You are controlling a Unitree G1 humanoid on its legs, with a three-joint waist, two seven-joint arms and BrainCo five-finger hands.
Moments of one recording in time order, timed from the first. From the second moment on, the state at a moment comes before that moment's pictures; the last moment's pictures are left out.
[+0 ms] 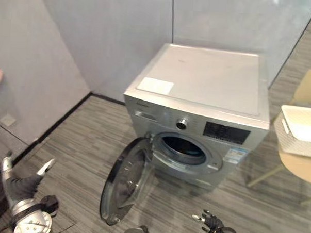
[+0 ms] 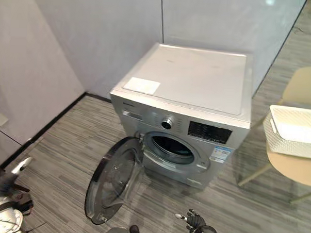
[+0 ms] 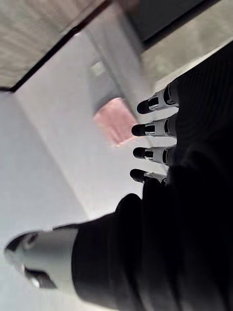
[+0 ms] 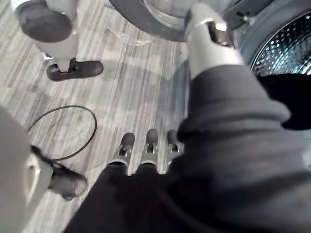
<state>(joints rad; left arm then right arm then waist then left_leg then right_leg) 0.39 -0.08 0.69 -0.43 0.28 0.10 0.14 -0.01 -0.11 -0.10 1.12 0.20 -0.01 0.18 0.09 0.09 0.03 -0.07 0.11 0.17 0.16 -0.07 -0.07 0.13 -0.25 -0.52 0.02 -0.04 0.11</state>
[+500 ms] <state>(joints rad) 0.39 -0.08 0.62 -0.51 0.25 0.08 0.11 -0.08 -0.11 0.02 0.98 0.15 0.01 0.20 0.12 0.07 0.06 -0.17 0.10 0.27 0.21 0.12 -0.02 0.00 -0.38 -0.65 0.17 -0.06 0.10</state>
